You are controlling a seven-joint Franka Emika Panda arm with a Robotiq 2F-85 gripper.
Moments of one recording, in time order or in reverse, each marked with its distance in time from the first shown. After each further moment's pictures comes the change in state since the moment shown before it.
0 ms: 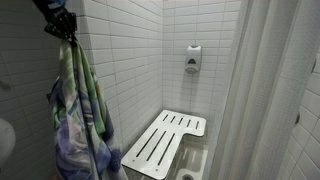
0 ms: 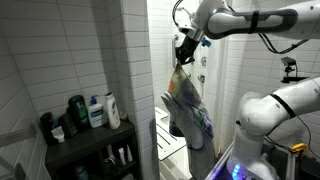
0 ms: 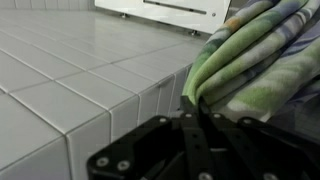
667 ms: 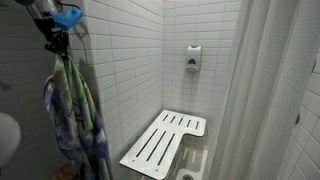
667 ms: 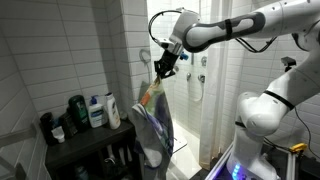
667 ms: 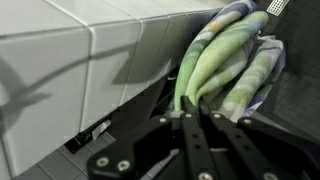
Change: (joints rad) arm 0.155 0.241 0.011 -0.010 0.125 0.213 -0.098
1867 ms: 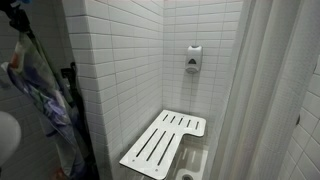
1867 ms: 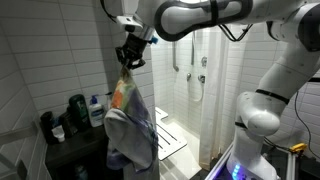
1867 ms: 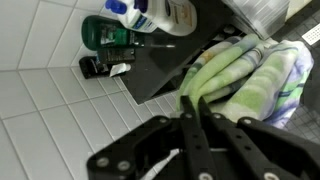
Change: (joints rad) arm 0.025 0.282 0.302 0.378 -0.053 -0.021 -0.025
